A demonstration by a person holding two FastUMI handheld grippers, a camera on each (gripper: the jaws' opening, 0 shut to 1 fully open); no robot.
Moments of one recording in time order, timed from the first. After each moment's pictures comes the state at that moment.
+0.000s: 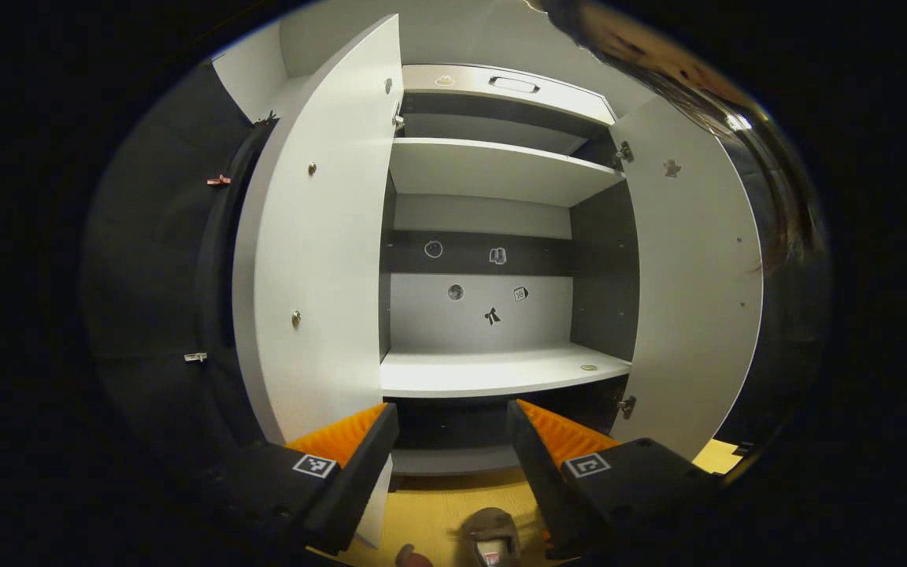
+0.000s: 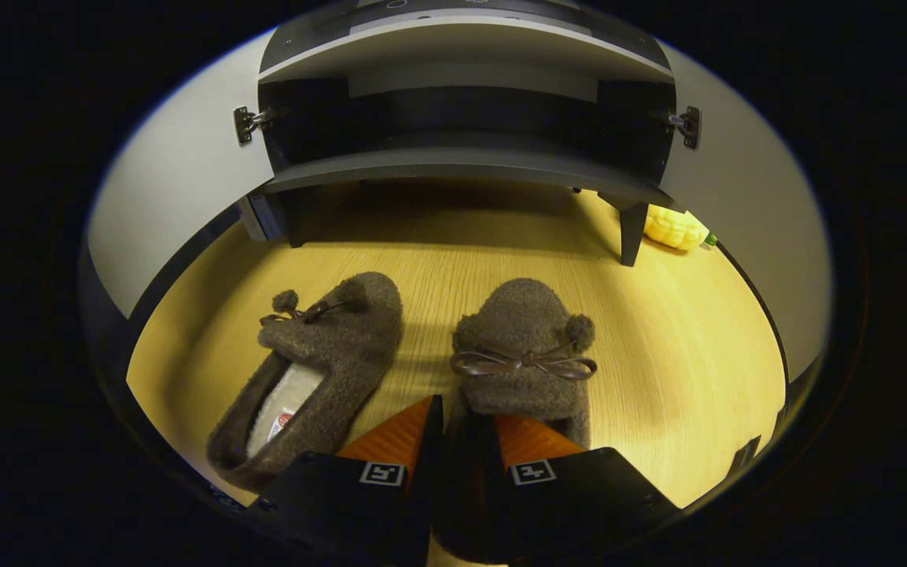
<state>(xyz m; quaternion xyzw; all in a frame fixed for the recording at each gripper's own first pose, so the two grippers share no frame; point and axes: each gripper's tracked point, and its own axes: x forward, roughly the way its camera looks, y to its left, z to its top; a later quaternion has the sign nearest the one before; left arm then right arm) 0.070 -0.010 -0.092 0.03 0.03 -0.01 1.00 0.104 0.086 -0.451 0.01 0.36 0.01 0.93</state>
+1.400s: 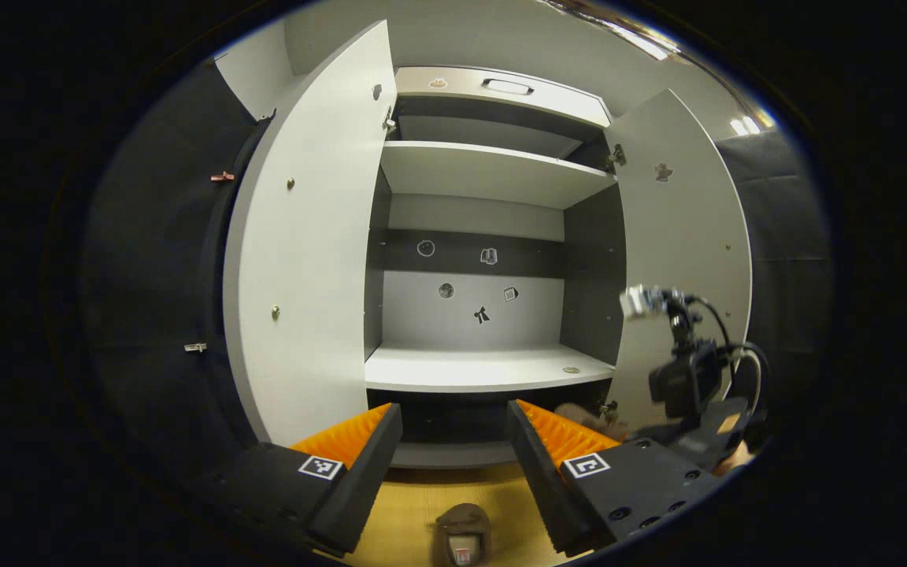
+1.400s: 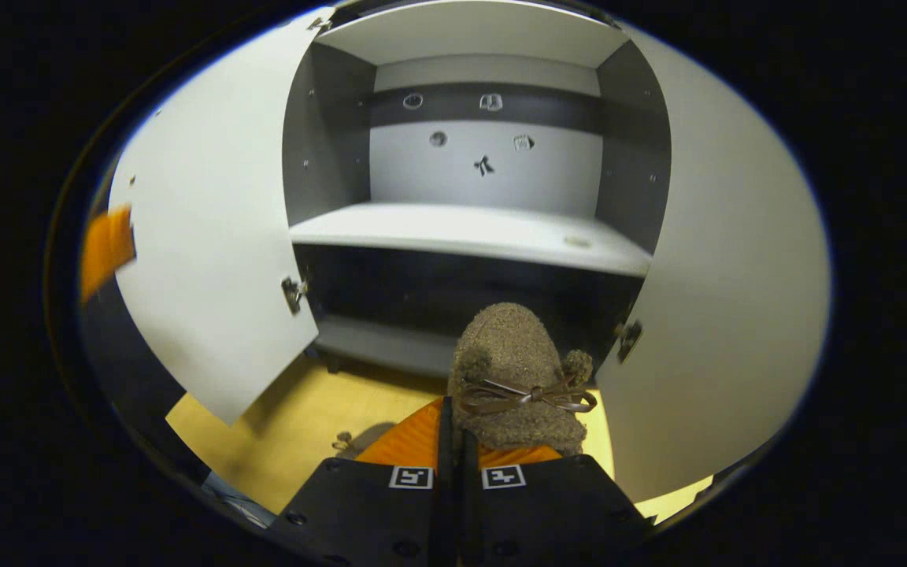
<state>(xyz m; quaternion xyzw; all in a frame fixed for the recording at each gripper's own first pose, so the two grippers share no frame) 0.048 -0.041 -0.085 0.01 0.04 0.00 1.00 0.151 0.055 -0.171 -0.01 0.19 0.04 0.98</state>
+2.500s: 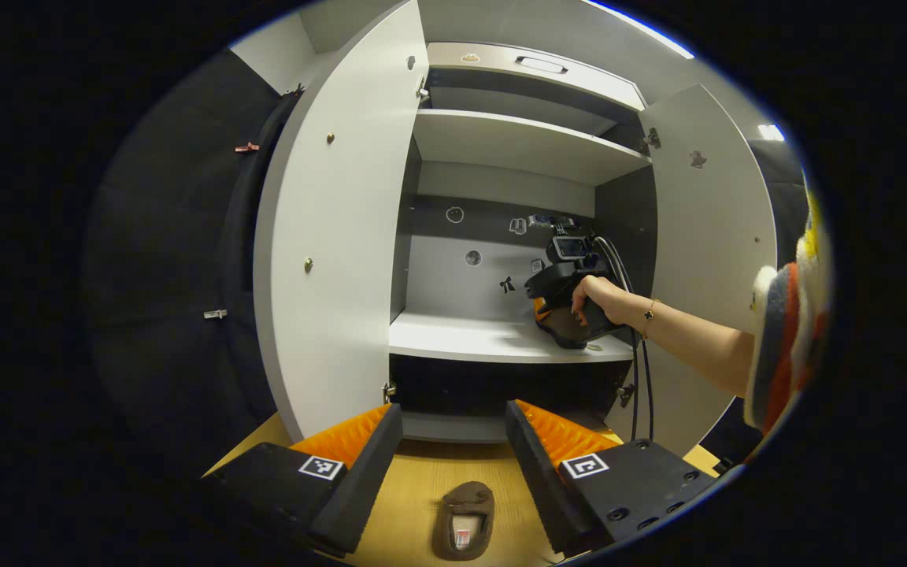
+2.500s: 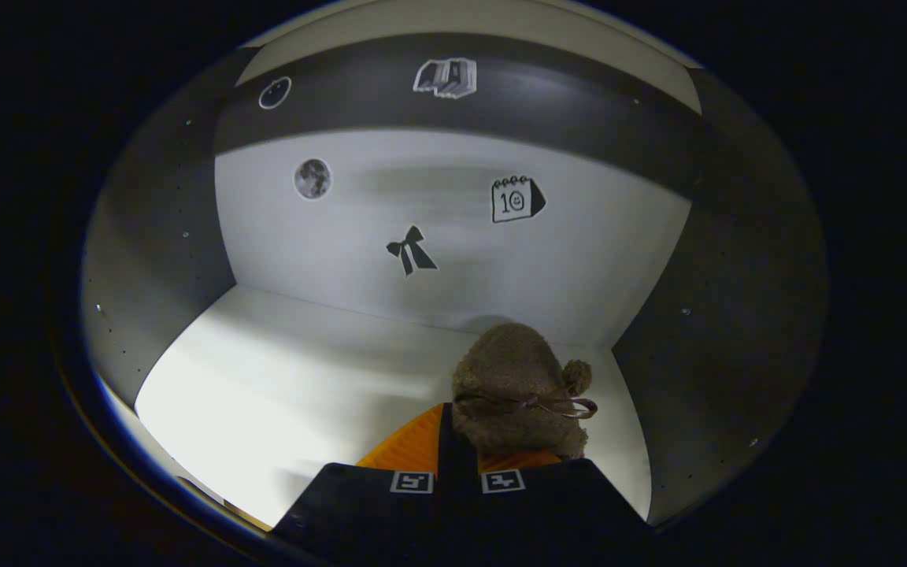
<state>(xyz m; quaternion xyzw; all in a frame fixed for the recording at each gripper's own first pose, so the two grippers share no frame) 0.044 -0.017 -0.114 -0.02 0.10 0.05 0.99 0.475 0.020 -0.107 -0.04 0.24 -0.03 0.97</state>
